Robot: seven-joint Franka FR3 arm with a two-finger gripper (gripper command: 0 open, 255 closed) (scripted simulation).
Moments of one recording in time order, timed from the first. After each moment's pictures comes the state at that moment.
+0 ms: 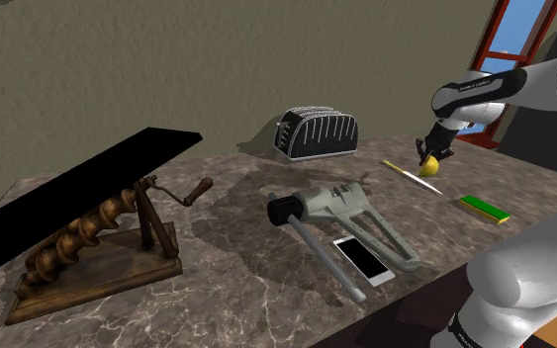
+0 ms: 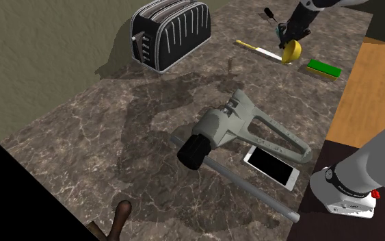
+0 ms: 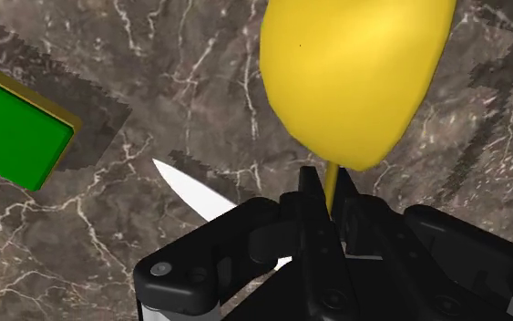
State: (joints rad) arm -0.56 -0.26 -0.36 -2.22 -0.01 2.16 0.33
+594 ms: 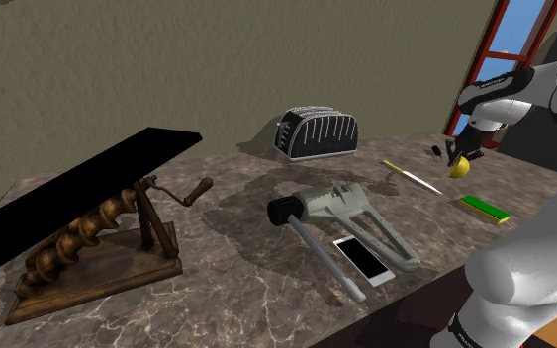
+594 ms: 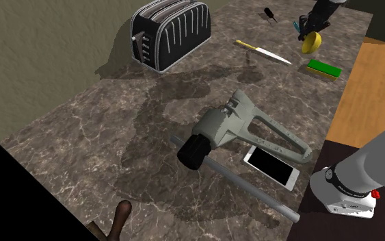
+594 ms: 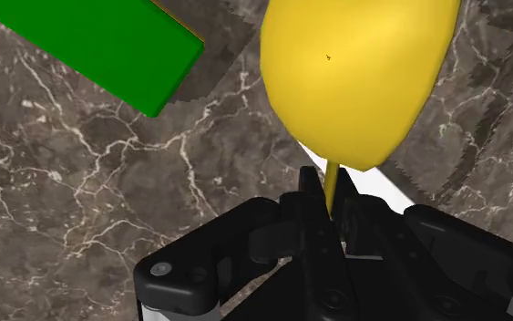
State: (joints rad) arm -0.62 -0.12 -0.53 -2.07 0.07 2.12 0.06
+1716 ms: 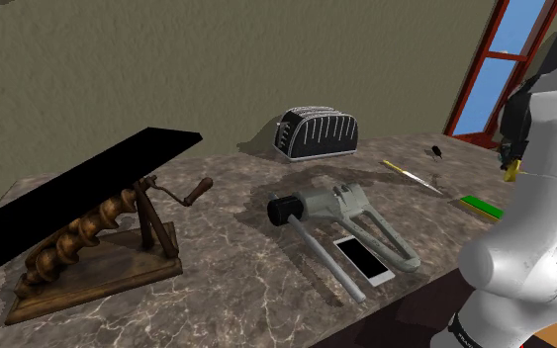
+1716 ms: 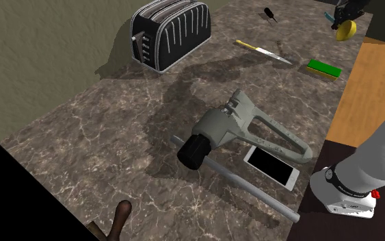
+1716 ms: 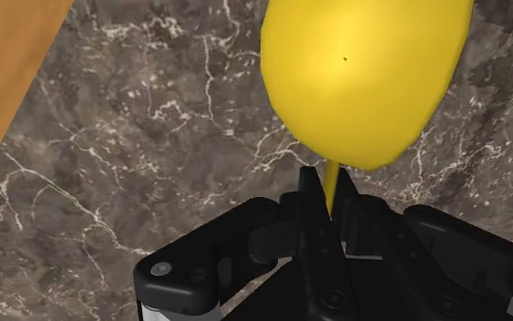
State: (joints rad) arm -0.93 0.35 -0.69 -1.54 0.42 1.89 -0.44
